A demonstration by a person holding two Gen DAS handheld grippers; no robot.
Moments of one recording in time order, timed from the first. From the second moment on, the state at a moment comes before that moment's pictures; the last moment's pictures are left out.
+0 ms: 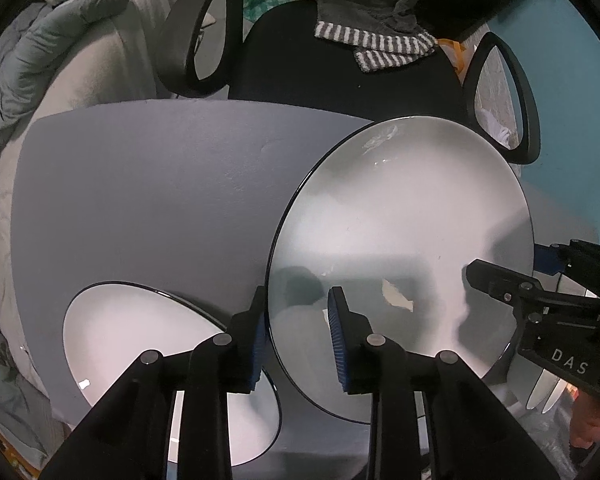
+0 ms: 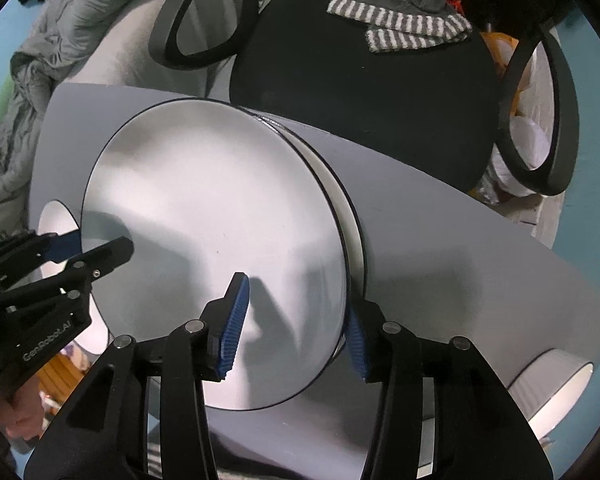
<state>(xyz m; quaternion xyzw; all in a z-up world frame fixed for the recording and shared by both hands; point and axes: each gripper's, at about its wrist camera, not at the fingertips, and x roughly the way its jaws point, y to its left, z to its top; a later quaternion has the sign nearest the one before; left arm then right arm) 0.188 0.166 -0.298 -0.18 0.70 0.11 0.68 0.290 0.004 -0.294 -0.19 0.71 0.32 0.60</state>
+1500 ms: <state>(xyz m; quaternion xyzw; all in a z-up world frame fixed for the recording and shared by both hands) 0.171 0.154 -0.268 -0.16 0.68 0.11 0.71 0.268 0.001 -0.275 -0.23 0.68 0.25 0.66</state>
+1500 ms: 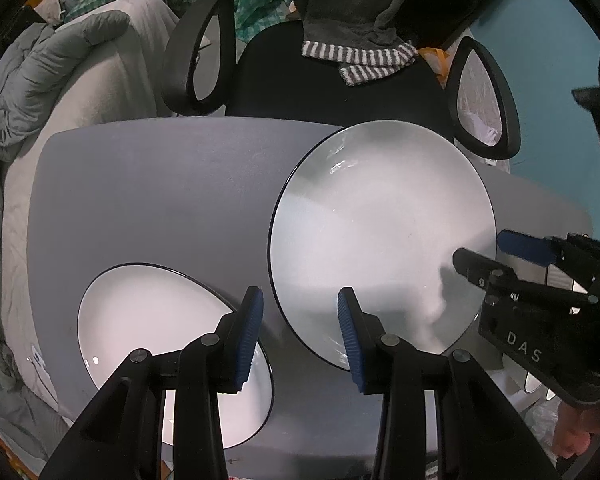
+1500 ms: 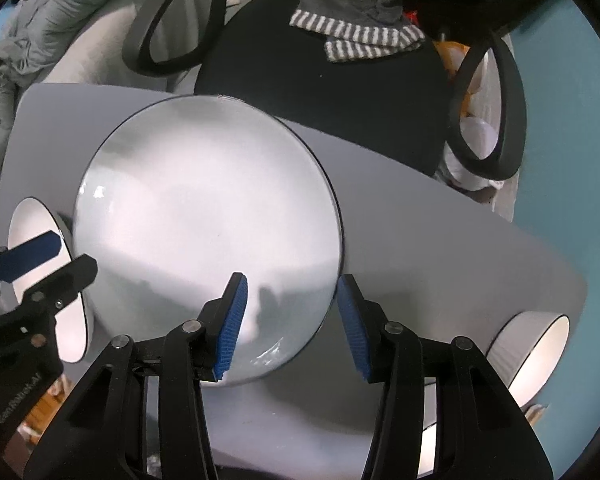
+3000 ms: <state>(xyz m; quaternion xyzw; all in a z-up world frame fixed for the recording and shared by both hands) 0.062 0.166 -0.195 -0.15 0.62 0.18 0.75 0.198 -0.002 -0.172 -0.24 0.59 0.35 0.69</state>
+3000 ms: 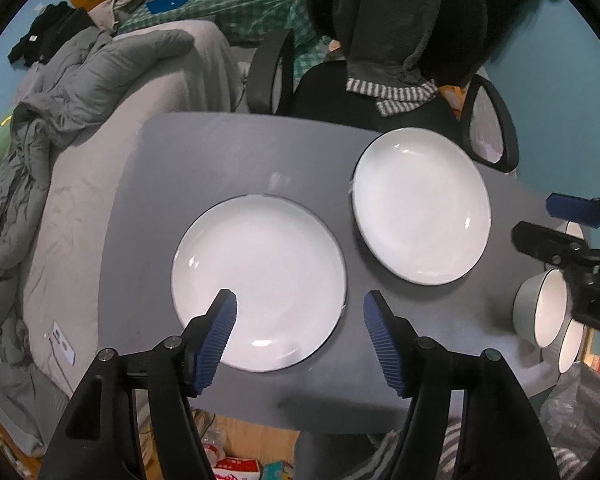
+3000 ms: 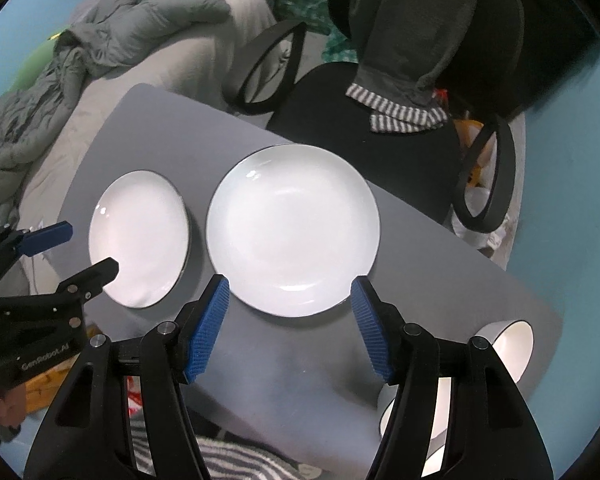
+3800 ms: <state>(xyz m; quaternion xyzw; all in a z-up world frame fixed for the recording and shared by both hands) 0.027 0.236 -0.232 -0.14 0.65 0.15 0.73 0.147 0.024 -0.224 -0.12 0.67 0.37 0.64</state>
